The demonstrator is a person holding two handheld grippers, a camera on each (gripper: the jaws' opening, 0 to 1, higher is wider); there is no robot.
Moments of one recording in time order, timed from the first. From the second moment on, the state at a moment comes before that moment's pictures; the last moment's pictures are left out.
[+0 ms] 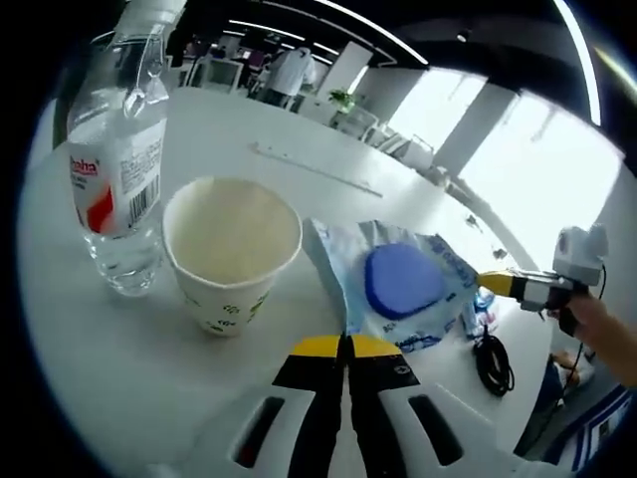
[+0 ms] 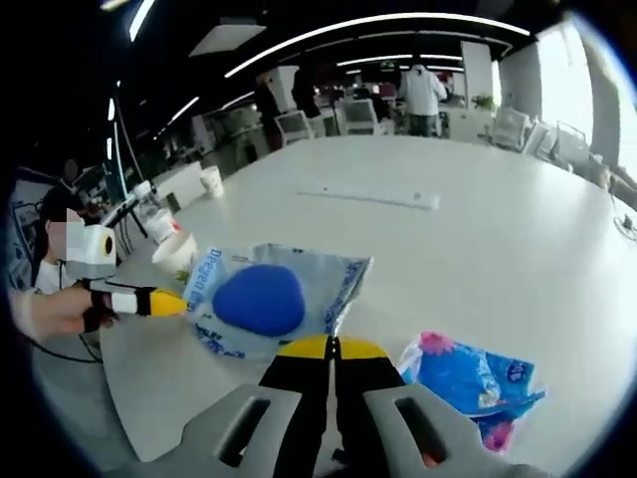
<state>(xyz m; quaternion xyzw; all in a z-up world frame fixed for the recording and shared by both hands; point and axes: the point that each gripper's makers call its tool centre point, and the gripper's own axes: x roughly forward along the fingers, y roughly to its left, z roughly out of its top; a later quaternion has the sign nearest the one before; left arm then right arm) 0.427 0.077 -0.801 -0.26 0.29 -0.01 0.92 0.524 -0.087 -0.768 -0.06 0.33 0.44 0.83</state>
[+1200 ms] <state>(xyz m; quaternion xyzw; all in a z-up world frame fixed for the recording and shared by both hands) 0.424 0.080 -0.815 -0.27 0.31 -0.01 0.91 0.501 -0.100 -0.803 -0.06 0.37 0.43 0.82</state>
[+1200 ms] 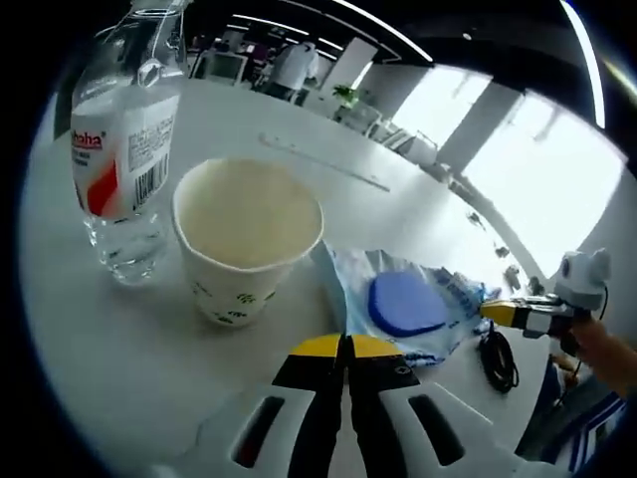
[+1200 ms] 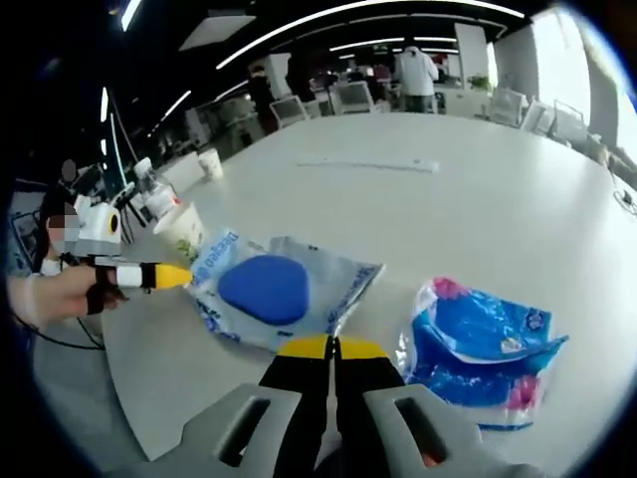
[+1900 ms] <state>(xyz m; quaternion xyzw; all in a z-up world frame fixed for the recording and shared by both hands) 0.422 0.080 -0.821 -0.28 0.31 -0.01 0.91 0.493 -0.104 -0.817 -0.07 0.39 0.43 0.81</state>
